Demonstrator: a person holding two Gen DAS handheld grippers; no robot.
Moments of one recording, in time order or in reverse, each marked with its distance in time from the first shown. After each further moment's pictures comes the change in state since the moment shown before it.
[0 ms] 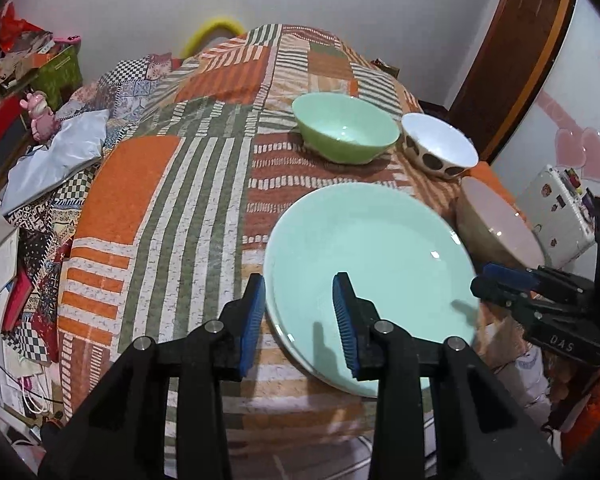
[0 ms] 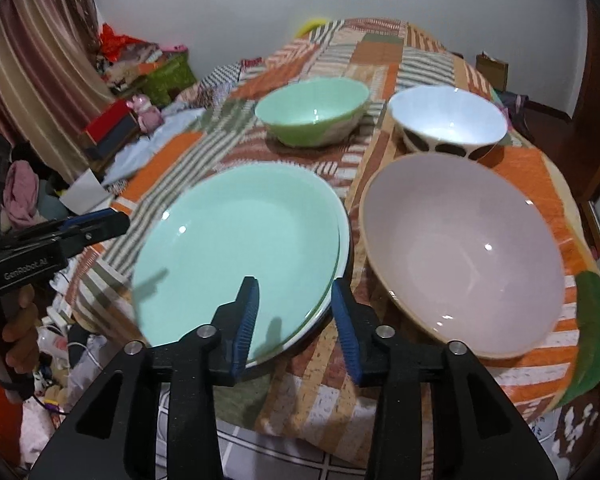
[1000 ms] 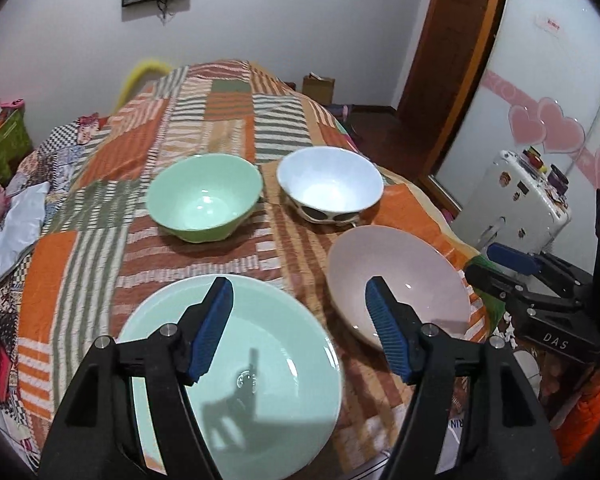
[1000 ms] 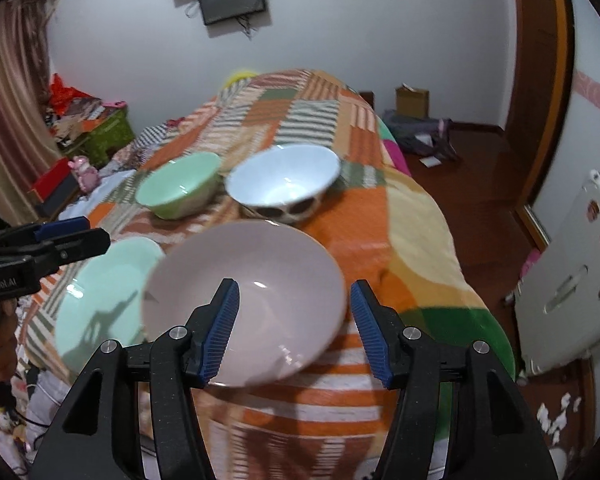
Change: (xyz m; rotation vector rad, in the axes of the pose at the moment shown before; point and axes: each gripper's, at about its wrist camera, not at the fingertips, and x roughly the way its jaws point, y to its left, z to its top) left arm 0.027 -0.145 0.059 0.192 -0.055 -0.103; right arm -0.064 -0.112 0.005 0.083 -0.160 -0.212
